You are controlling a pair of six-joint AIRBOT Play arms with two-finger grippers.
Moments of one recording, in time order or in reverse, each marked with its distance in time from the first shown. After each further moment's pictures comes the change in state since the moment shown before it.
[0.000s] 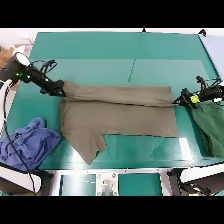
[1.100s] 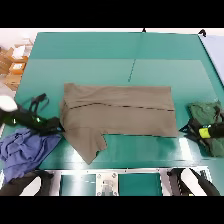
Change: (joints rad) left arm 0.010 0.755 -0.835 -0.009 0.045 -0.150; right arm -0.157 0.812 -0.708 -0.193 0.006 0.273
